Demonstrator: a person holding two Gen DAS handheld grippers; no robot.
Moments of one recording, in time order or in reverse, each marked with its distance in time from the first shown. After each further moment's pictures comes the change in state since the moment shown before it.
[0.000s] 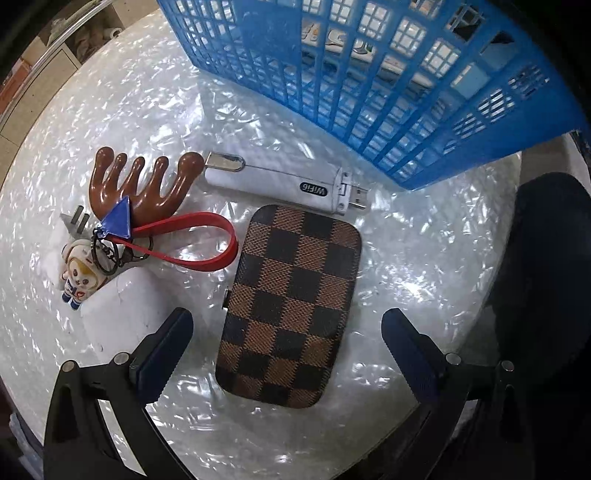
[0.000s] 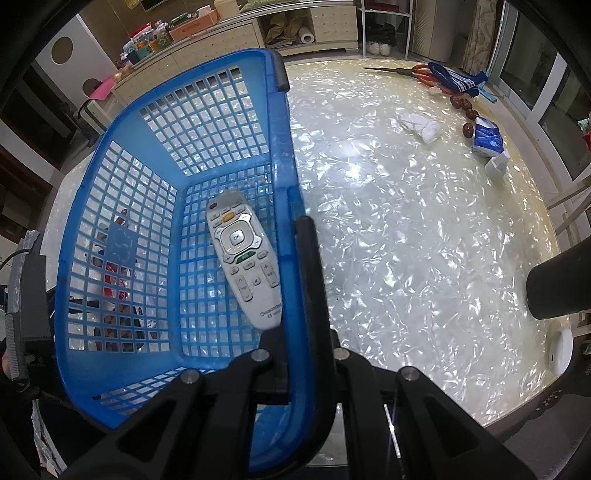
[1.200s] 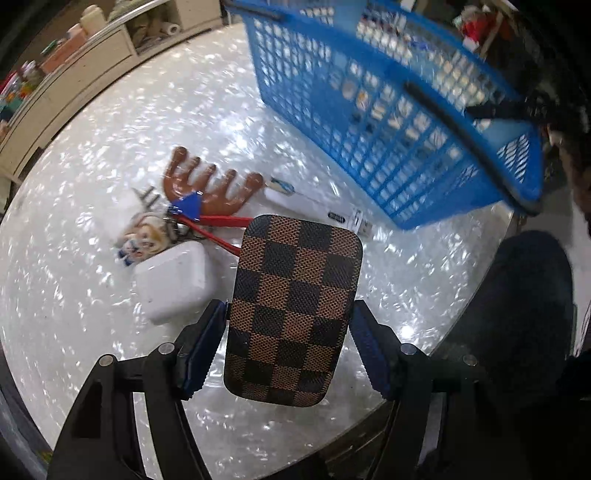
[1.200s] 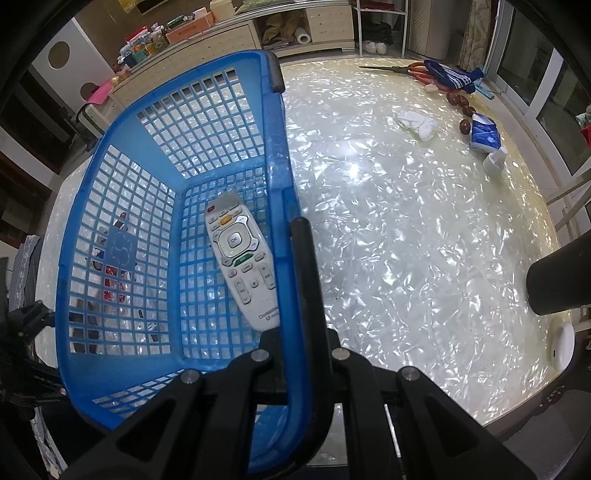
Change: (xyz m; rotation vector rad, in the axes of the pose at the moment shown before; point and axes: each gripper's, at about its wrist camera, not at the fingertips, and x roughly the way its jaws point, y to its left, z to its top) left arm -0.064 0.019 -0.025 -0.208 -0.134 0.024; right arm -0.001 -0.003 -0.001 0.015 -0.003 0.003
